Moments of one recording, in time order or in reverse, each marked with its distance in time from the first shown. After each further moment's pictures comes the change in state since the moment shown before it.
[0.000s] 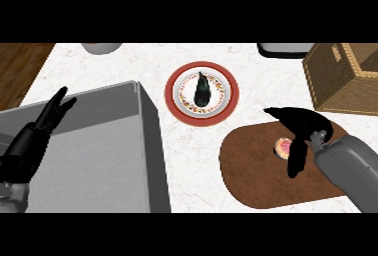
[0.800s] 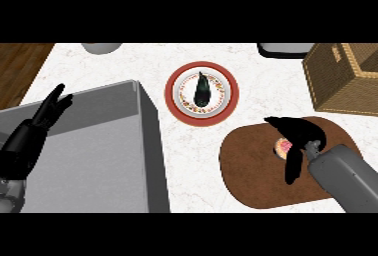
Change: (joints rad) left arm -0.018 0.021 0.005 0.014 0.021 -0.007 0.002; right arm 0.066 0.054 -0.008 0.081 0.105 -0.044 -0.067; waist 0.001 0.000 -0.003
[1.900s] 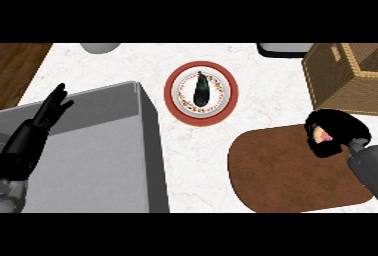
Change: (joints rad) left arm -0.001 0.008 -0.020 0.000 0.004 0.028 -0.021; right arm 0.027 -0.142 -0.097 0.186 0.178 -0.182 -0.390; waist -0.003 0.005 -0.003
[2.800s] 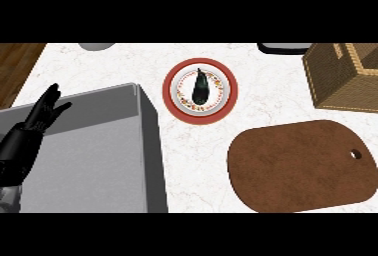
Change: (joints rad) left arm 0.032 0.016 0.008 -0.055 0.044 0.017 -0.016; right arm -0.130 -0.352 -0.540 0.405 -0.321 -0.185 -0.661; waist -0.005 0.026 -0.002
